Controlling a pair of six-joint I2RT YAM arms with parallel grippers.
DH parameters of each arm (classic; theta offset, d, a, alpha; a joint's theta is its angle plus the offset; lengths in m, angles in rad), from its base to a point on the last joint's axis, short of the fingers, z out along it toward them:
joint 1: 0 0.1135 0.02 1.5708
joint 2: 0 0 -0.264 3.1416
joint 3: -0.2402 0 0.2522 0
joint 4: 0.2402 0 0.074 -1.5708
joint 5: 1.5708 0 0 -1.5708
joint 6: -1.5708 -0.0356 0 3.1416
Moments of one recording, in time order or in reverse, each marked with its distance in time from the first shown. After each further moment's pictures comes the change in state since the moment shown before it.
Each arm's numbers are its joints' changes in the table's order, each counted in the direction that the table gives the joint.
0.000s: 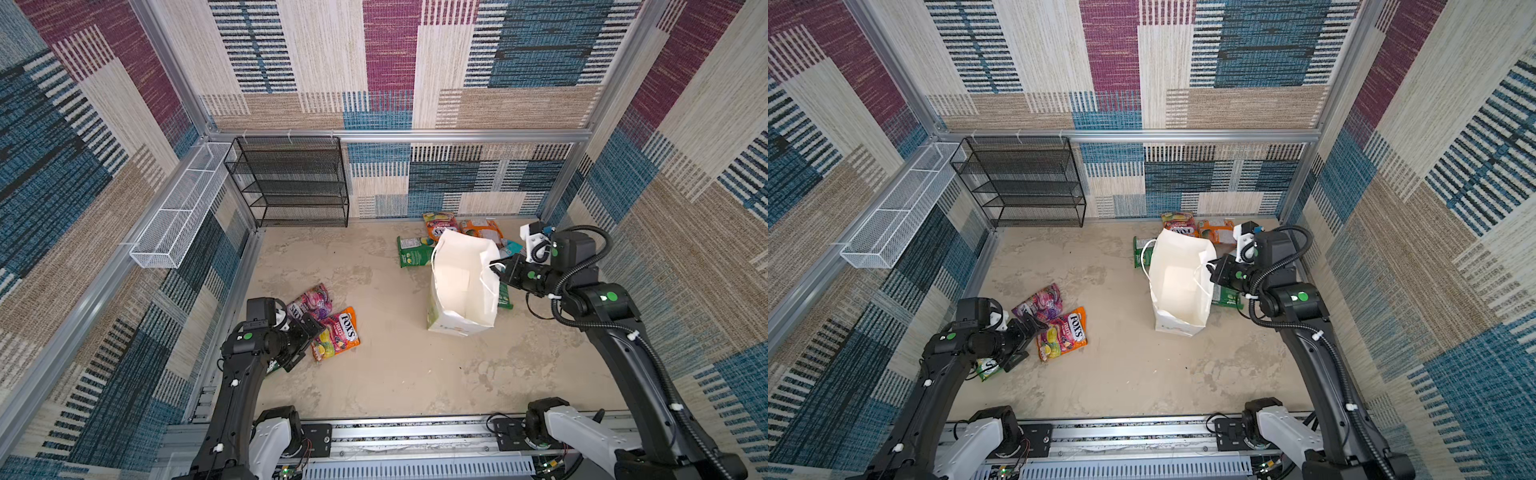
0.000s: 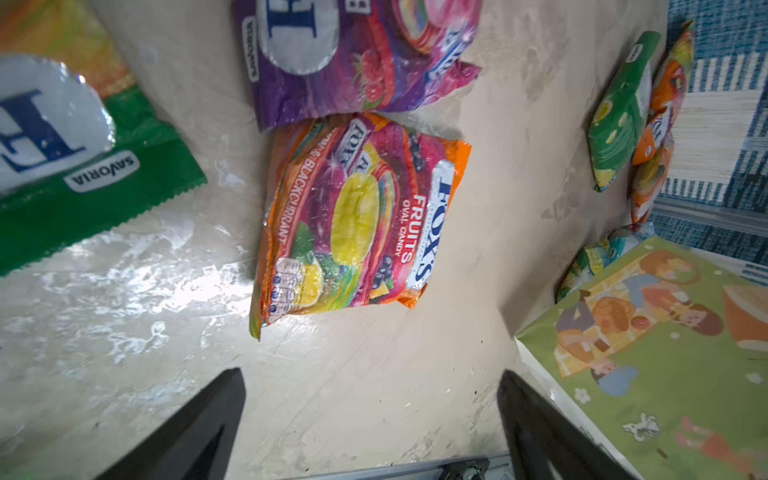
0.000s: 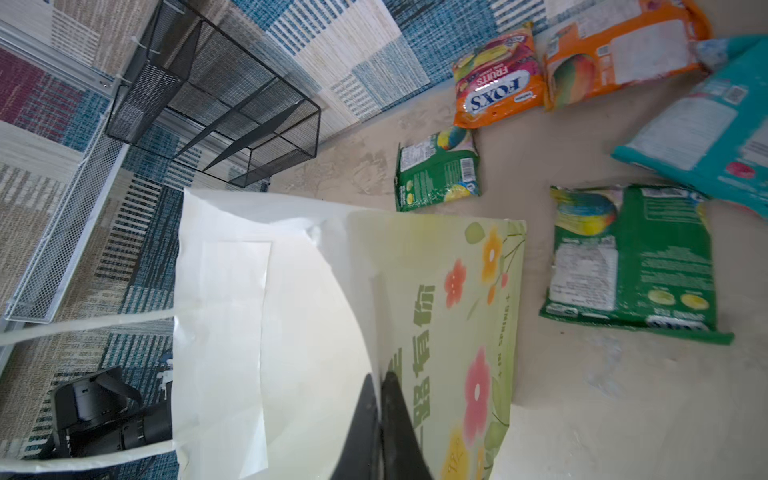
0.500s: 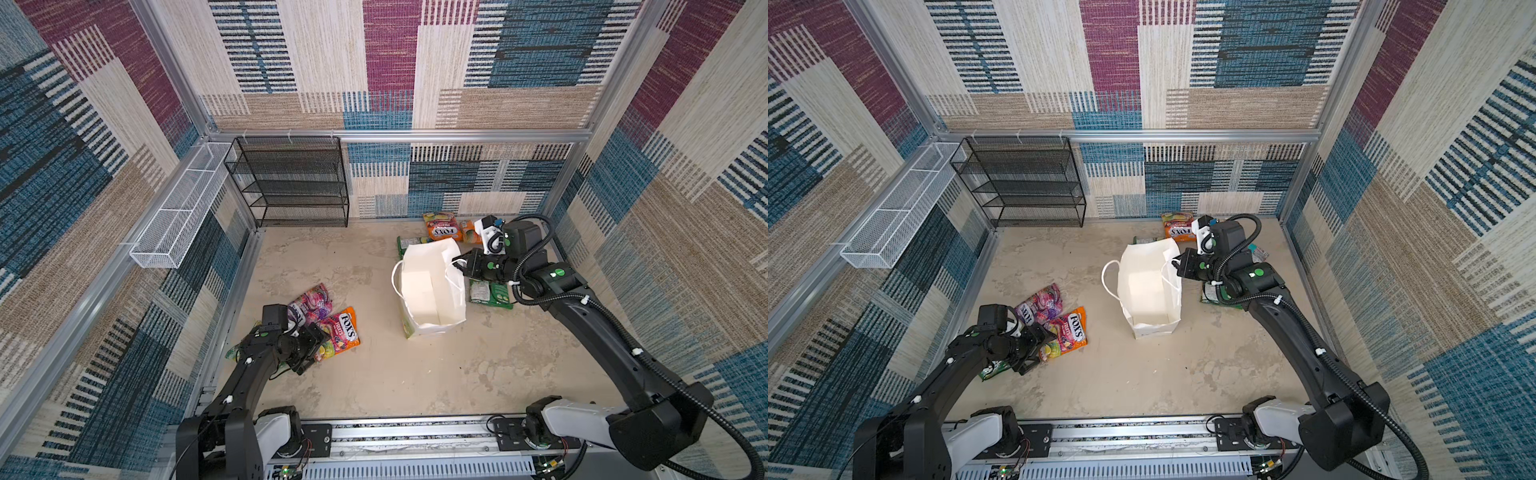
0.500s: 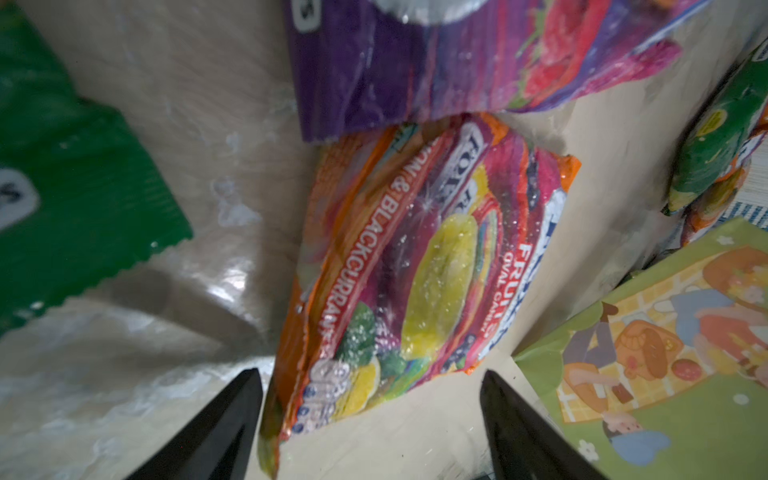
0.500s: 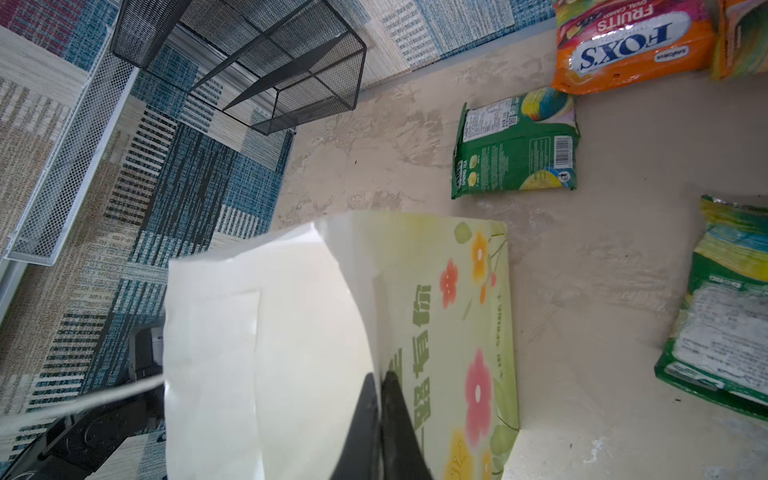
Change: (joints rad) left arm -0.040 -0.194 0.156 -0.296 0.009 0.056; right arm 0.163 -0.187 -0.028 -0.133 0.010 0.002
